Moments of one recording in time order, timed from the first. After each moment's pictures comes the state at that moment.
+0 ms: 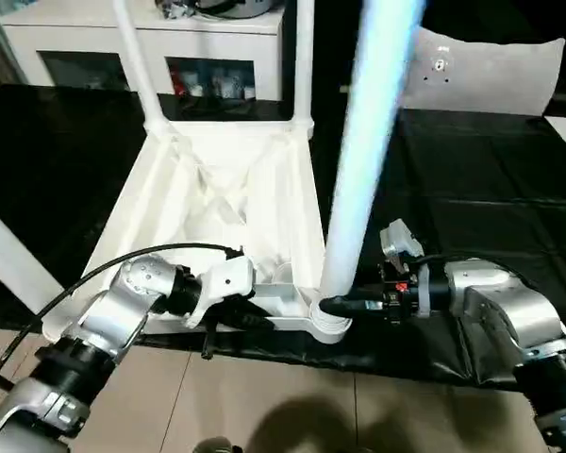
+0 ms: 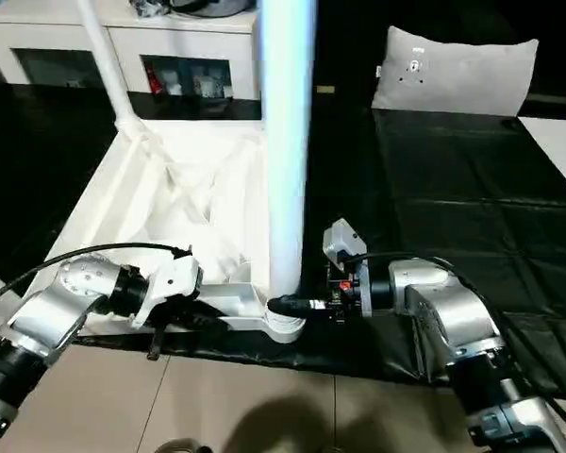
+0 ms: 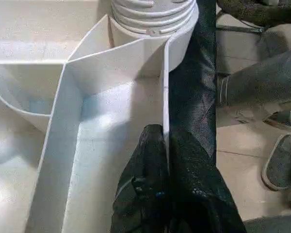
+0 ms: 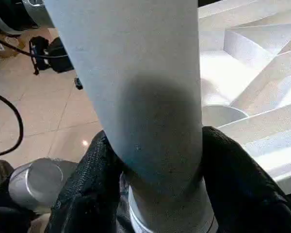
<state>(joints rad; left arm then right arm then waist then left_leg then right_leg) -0.47 0.52 -0.40 0.33 -0.07 0.14 -1.28 -0.41 -0.50 0.23 0.21 0.38 0.37 1.27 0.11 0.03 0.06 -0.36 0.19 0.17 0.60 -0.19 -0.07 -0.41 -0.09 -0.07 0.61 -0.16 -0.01</state>
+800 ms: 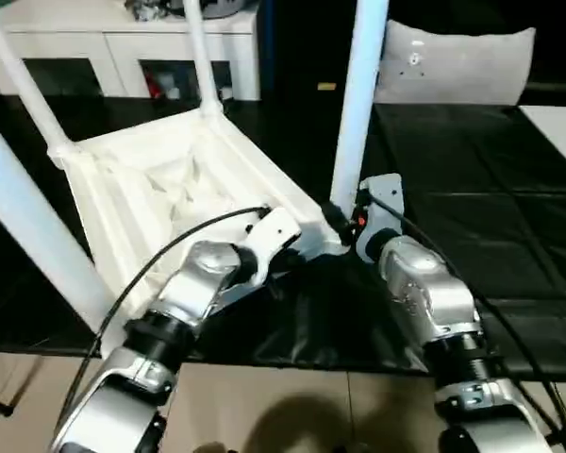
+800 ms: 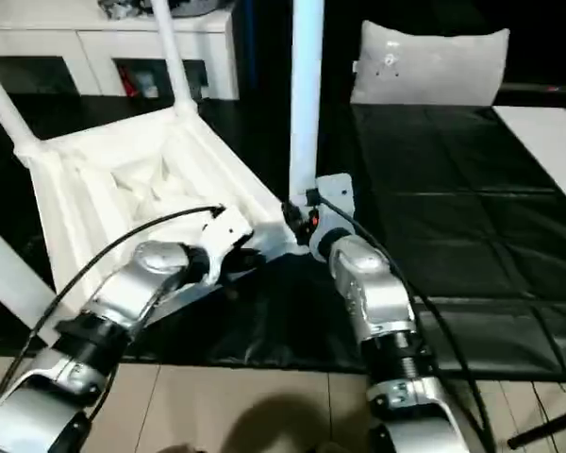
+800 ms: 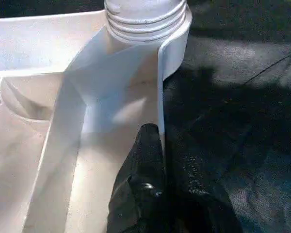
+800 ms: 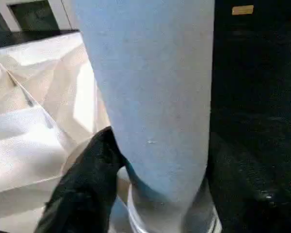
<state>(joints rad) -0.62 0.17 -0.31 0.53 0.06 0.34 -0.71 -0.51 -0.05 -0.01 0.36 0.16 0.36 0.26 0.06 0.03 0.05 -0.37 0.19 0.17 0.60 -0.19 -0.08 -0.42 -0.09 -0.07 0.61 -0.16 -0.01</state>
